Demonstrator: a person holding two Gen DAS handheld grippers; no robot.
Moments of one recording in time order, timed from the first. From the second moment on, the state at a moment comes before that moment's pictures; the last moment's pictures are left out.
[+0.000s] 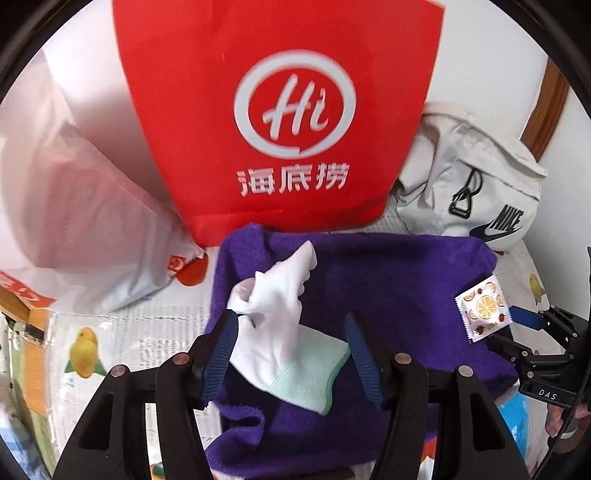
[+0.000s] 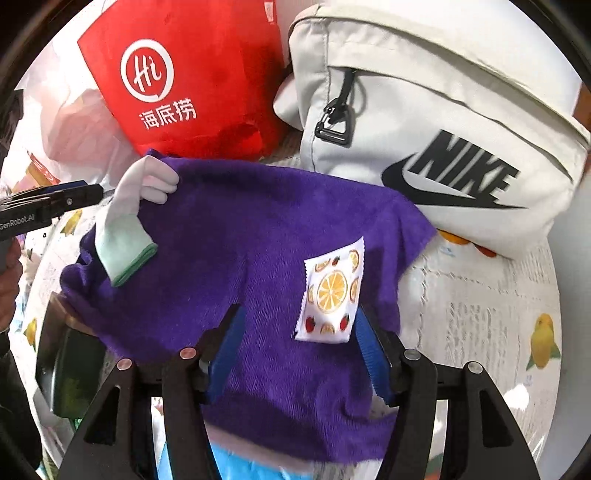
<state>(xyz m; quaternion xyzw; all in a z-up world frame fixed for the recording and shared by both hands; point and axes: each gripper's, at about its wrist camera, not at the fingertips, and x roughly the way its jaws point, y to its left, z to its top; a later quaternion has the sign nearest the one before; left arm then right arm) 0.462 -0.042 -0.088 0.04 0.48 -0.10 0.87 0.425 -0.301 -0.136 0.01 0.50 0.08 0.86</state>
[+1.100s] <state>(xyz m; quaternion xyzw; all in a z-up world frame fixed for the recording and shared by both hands) 0.252 0.052 -0.058 -0.03 0.47 -0.06 0.88 0.204 -0.248 -0.089 0.00 0.41 0.09 0.91</state>
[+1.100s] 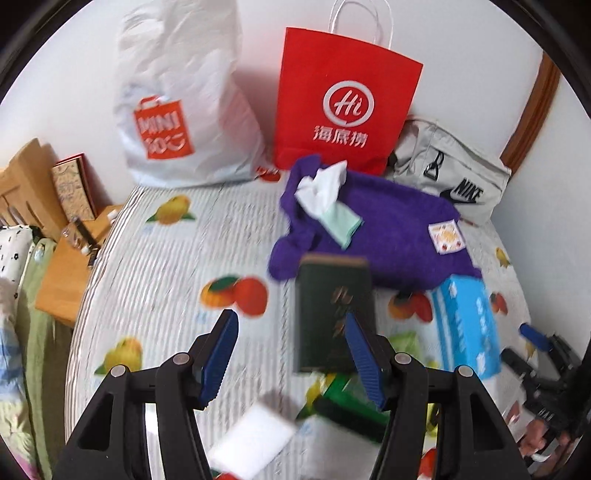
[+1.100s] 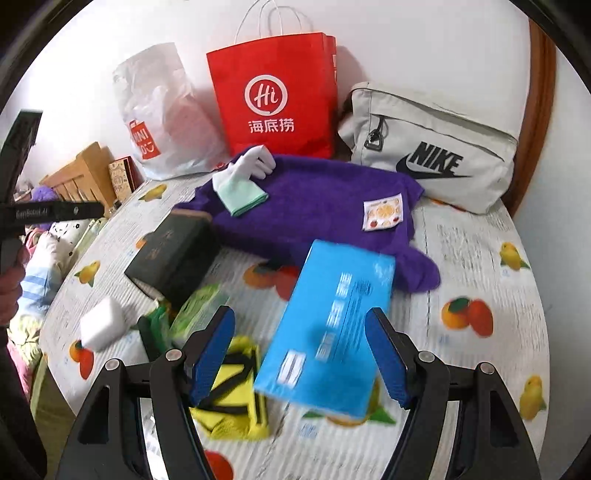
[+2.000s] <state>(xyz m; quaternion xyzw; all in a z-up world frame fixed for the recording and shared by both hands) 0.173 0.068 -0.176 0.06 0.48 -0.11 0.87 0.129 -0.238 -0.149 0.06 0.45 0.07 0.89</state>
